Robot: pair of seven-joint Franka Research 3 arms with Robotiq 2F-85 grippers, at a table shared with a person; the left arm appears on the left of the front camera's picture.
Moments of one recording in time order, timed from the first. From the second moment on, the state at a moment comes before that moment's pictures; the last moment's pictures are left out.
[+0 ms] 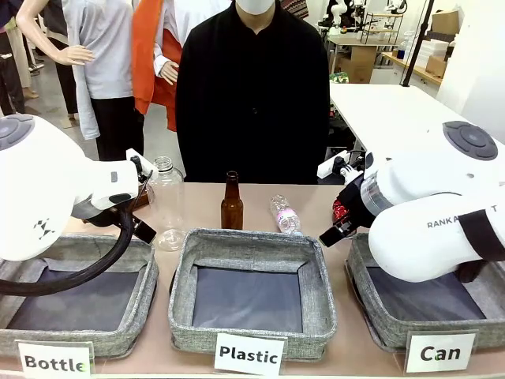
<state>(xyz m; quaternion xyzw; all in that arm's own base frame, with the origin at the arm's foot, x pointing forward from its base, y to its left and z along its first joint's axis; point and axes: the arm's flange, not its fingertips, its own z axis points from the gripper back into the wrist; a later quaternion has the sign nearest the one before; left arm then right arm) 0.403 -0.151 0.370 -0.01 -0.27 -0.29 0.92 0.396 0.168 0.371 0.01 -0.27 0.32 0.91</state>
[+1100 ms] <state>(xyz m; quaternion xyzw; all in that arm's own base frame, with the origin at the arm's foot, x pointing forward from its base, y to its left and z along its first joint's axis) 0.361 -0.186 0.409 -0.21 -0.17 -0.30 0.91 0.376 0.165 0.399 0.14 -0.21 0.24 0.94</state>
